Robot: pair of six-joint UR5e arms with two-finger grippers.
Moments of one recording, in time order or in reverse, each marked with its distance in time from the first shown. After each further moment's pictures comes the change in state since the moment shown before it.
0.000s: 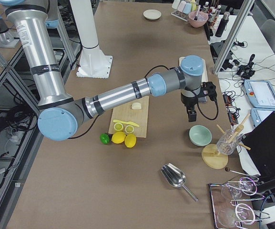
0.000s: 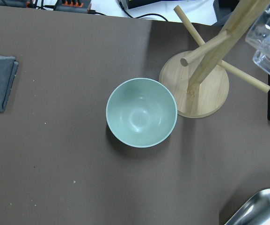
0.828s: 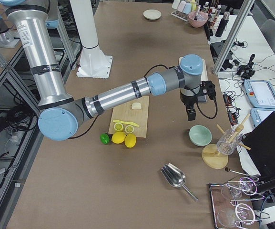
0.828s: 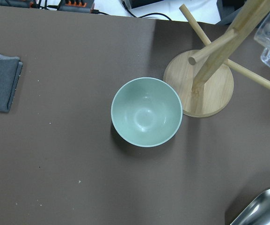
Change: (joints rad) left arm 0.022 0.053 -0.076 0.000 0.020 -0.021; right arm -0.008 0.001 0.010 -0.001 0.004 0.022
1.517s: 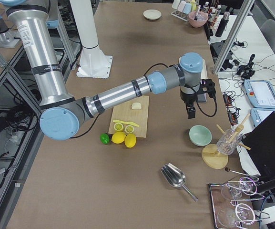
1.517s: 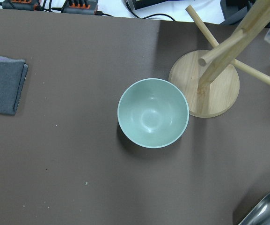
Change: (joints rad) left arm 0.020 0.090 0.130 -0.095 -0.006 0.272; right arm -0.015 0.004 0.009 0.001 0.000 0.027
